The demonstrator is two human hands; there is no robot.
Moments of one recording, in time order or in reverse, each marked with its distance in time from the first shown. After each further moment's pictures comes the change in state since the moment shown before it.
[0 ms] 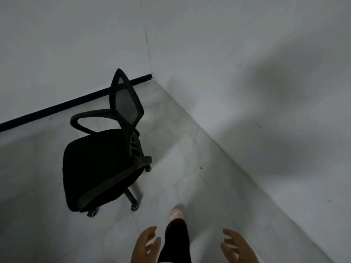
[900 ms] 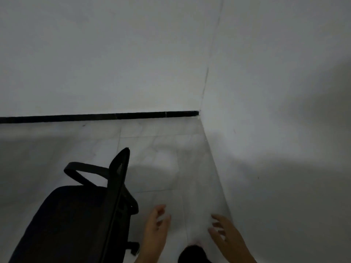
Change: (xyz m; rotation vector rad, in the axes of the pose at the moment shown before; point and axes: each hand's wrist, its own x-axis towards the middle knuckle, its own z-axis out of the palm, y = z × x) left_hand 0.519 0.327 0.091 -0.229 0.389 0.119; right_hand 0.635 -0.301 -0.004 -0.147 -0.428 -0.420
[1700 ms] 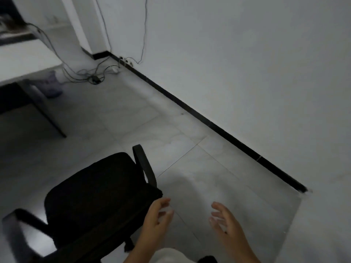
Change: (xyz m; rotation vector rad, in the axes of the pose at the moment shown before) left_hand 0.182 0.088 -0.006 -0.168 0.727 -0.031; right_hand 0.353 -0.124 0.047 -0.054 -0.681 -0.585
